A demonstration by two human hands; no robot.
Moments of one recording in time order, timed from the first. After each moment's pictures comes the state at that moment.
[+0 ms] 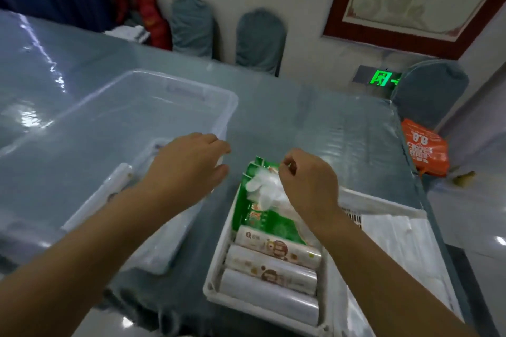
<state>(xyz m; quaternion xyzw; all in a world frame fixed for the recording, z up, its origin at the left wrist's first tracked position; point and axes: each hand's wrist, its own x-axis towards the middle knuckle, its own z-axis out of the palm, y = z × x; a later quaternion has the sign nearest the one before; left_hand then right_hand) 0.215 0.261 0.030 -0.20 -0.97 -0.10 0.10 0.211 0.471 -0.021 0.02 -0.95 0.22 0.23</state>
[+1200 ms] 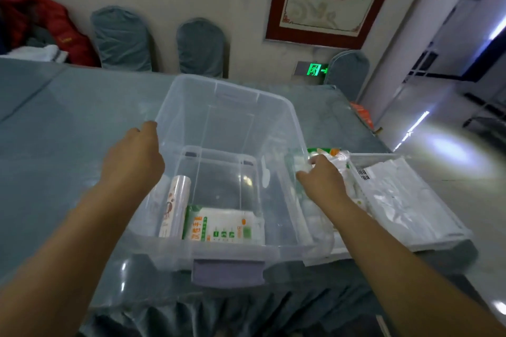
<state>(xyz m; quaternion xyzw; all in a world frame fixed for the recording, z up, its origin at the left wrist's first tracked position) 0.142 -0.057 0.020 -0.10 -0.97 -0.19 0.09 0.246 0.241 -0.025 -0.31 -0.90 0.27 0.14</state>
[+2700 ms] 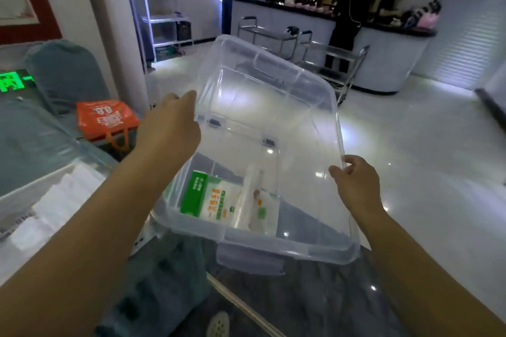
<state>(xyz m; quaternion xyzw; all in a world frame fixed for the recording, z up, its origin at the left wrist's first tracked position) 0.563 0.687 0.094 -0.58 -0.76 -0.28 0.08 0.857 0.767 0.021 -0.67 -0.61 0.22 0.37</state>
